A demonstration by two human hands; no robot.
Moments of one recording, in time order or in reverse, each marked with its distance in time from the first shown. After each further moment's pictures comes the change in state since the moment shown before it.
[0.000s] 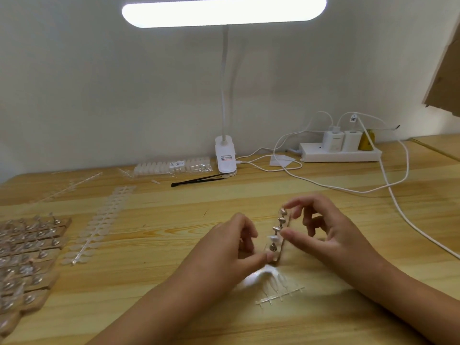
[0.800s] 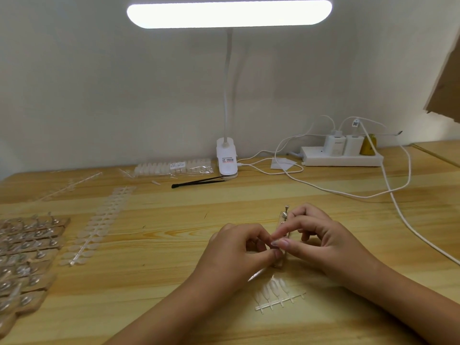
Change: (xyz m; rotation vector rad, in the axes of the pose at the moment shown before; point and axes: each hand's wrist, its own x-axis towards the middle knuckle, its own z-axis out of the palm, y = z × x) left_hand 0.020 -0.010 0.022 -0.148 0.106 0.062; right_hand 0.004 -0.001 0.006 0.053 -0.156 0.181
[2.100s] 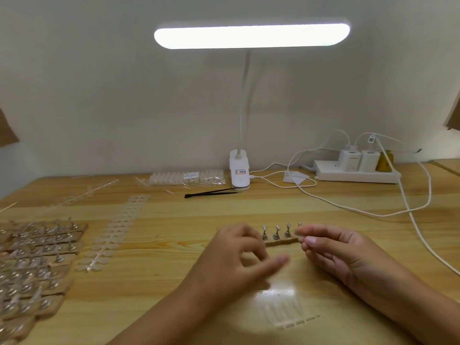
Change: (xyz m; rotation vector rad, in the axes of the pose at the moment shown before) left_hand -0.013 0.004 -0.030 0.081 0.046 0.072; right_hand 0.011 0.001 -0.011 0.854 0.092 0.474
